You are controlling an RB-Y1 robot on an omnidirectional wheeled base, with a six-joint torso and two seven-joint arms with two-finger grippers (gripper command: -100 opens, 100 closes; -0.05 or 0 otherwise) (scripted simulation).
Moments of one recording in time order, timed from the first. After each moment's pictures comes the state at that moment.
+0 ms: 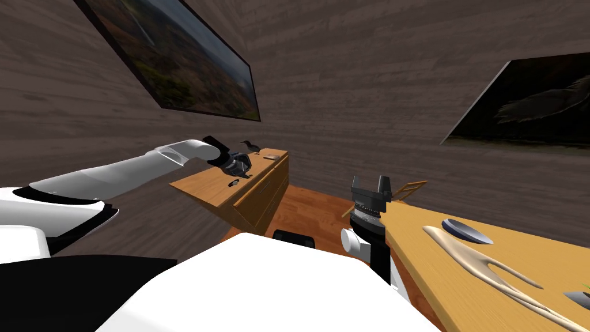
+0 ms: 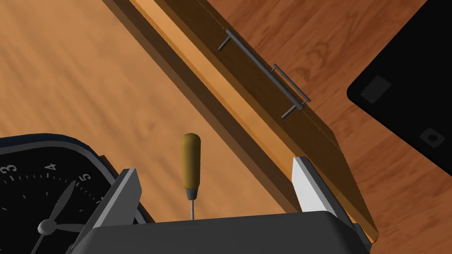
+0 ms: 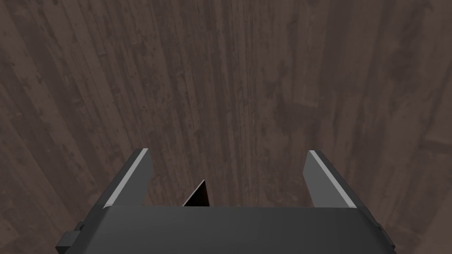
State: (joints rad) left arm -0.20 1.48 0.03 -1.77 1.44 1.28 0.93; right arm 0.45 0.01 -0.04 -2.25 -0.02 -0.59 -0.17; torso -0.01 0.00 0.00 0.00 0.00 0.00
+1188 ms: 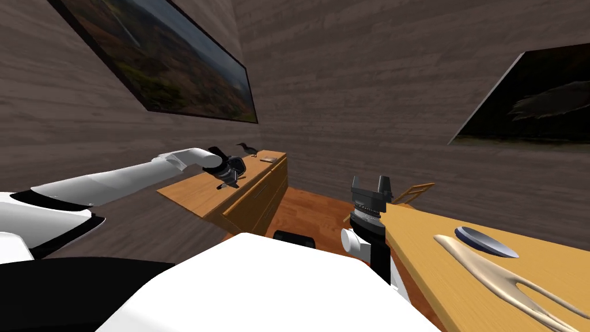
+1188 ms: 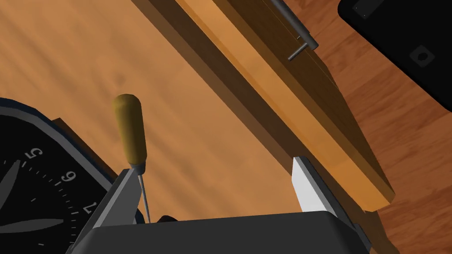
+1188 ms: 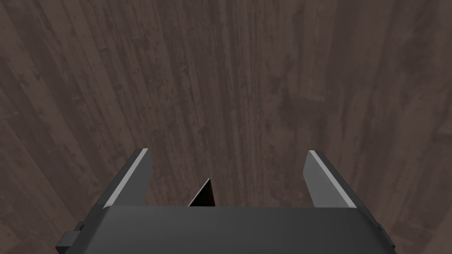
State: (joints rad) left arm -0.13 1.50 -0.05 -1.70 1.34 1.37 0.88; right arm 0.45 0.01 -0.04 -2.25 -0.02 -0.59 -0.17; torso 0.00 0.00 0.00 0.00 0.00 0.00
